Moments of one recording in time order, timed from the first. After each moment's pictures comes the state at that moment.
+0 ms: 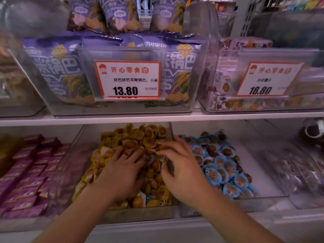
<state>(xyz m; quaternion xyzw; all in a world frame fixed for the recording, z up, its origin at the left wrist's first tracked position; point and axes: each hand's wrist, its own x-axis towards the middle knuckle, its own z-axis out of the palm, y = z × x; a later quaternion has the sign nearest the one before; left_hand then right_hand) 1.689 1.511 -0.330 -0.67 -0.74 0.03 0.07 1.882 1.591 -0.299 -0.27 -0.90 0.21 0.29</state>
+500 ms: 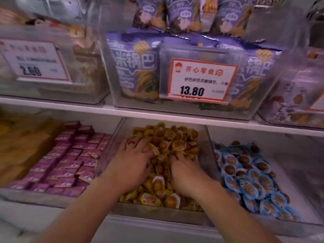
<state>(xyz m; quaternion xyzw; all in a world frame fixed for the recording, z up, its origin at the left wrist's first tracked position) 1.647 1.474 -0.314 -0.61 -0.79 -0.03 0.08 1.798 1.584 -0.313 -0.30 -0.95 0.09 -0.05</state>
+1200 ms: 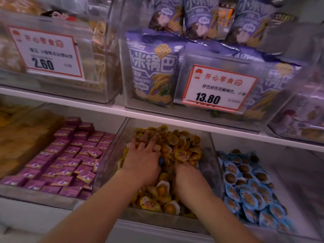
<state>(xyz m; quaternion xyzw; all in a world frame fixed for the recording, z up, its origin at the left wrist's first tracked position) 1.652 1.513 -0.329 -0.56 -0.83 0.02 0.05 1.800 1.583 -0.325 -0.31 -0.94 0.14 0.04</state>
